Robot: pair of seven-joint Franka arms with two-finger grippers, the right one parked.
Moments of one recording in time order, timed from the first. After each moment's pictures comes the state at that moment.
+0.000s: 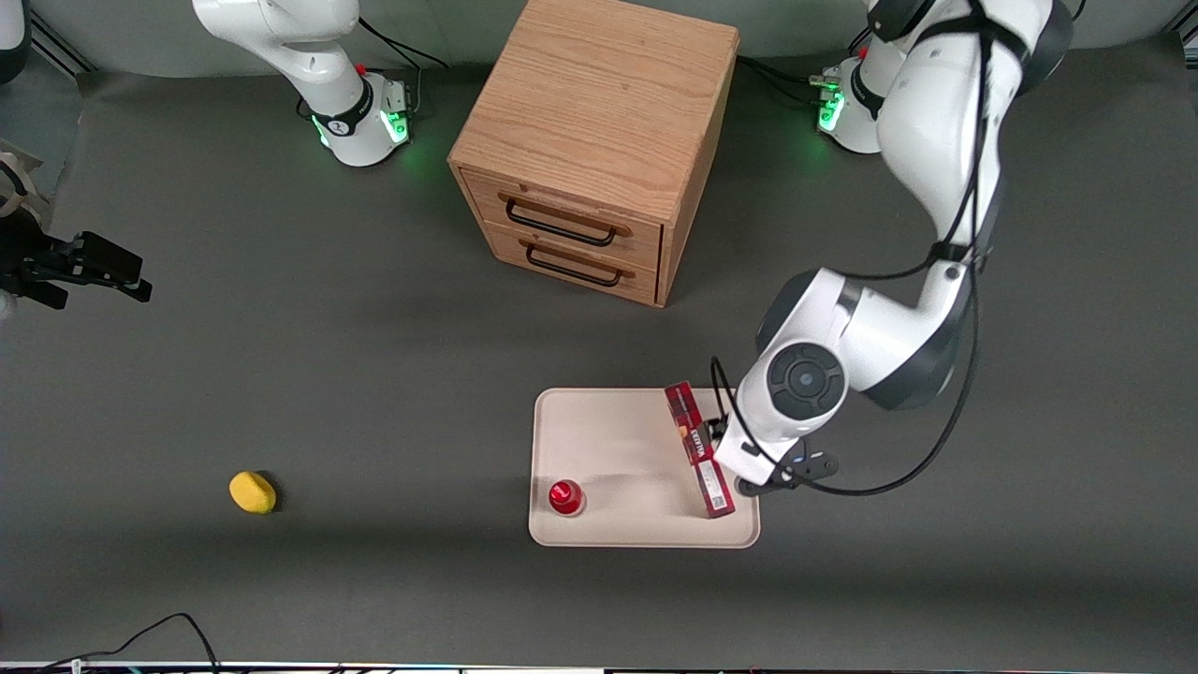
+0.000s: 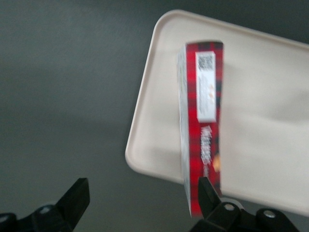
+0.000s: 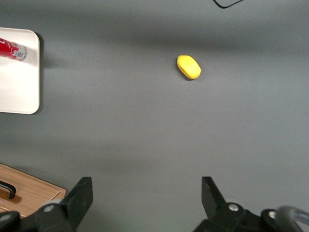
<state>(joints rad) -0.28 0.74 -0.27 -1.11 0.13 1.70 -0.77</state>
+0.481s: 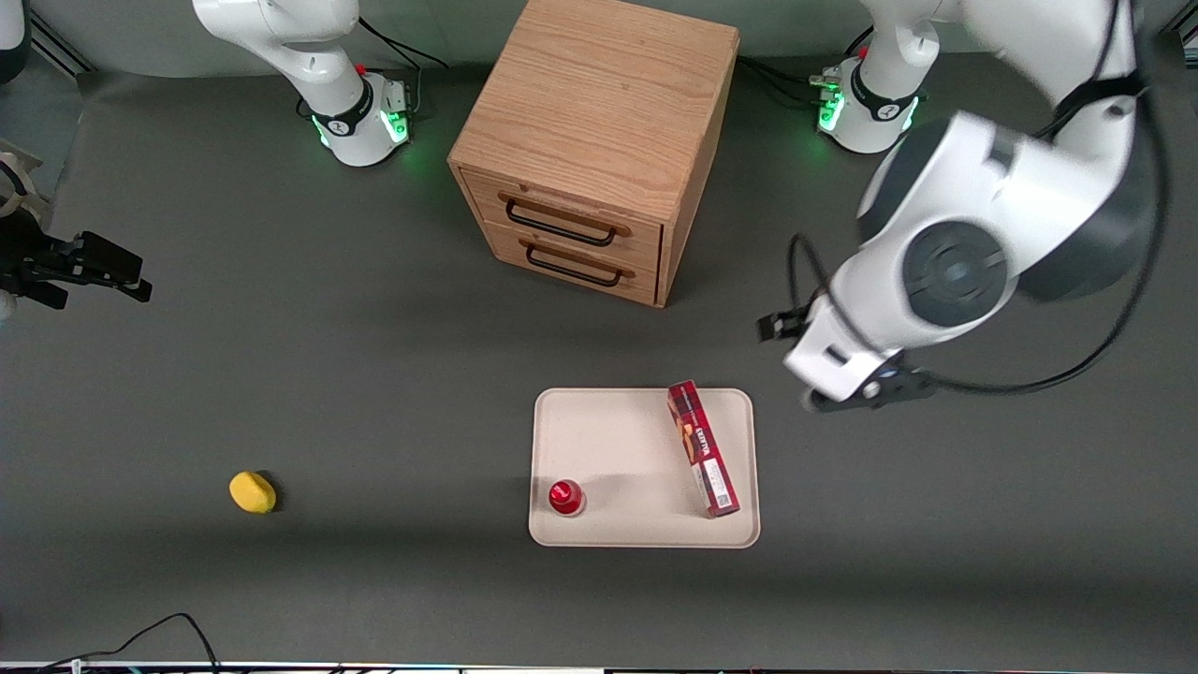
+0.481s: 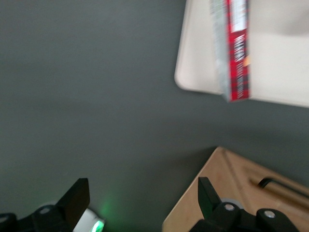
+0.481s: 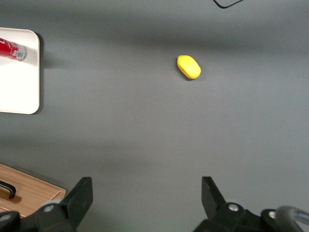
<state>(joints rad) -0.22 0.47 -0.23 -1.09 0.04 1.27 -0.58</state>
